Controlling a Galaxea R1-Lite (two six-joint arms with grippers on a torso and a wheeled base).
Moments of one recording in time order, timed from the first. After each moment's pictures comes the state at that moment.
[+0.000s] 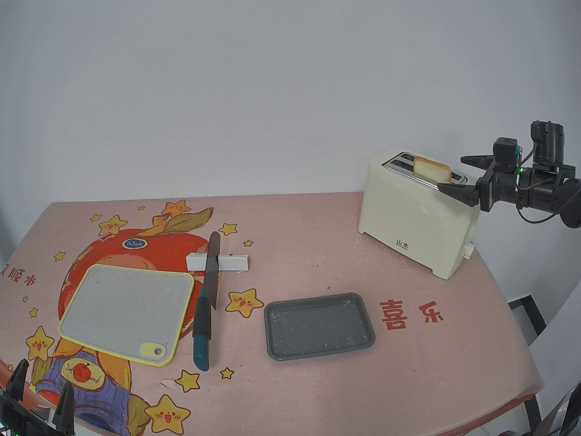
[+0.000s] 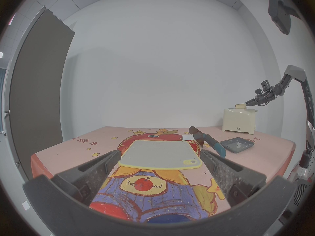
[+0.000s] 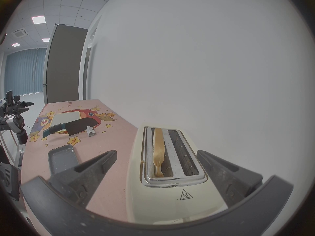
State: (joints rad) left arm 0.01 0.02 -0.02 0.00 0.00 0.00; right arm 0.03 1.79 -1.12 -0.31 0.55 -0.40
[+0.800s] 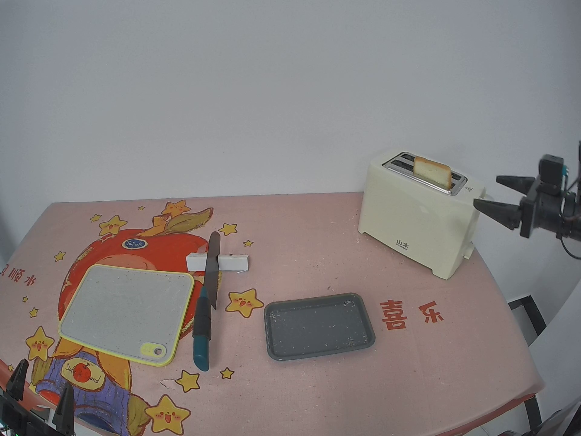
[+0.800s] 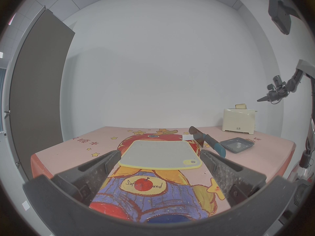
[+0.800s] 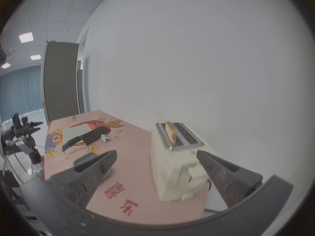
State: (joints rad) left arm 0.01 0.02 -0.02 0.00 0.00 0.00; right arm -0.02 1.40 -0.75 -0.32 0.55 -0.19
